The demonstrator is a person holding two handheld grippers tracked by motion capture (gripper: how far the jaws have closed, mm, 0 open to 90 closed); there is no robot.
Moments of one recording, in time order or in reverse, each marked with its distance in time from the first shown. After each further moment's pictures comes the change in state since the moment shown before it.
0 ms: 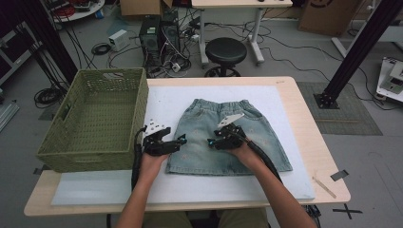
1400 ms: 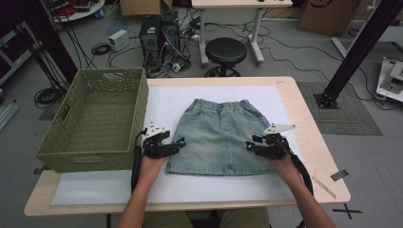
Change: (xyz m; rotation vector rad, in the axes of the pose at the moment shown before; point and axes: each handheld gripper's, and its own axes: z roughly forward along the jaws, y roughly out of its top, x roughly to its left) left arm 0.001 -0.009 0.000 0.039 0.018 -0.007; right arm -0.029 -0.079 -0.097 -0.100 -0.130 0.158
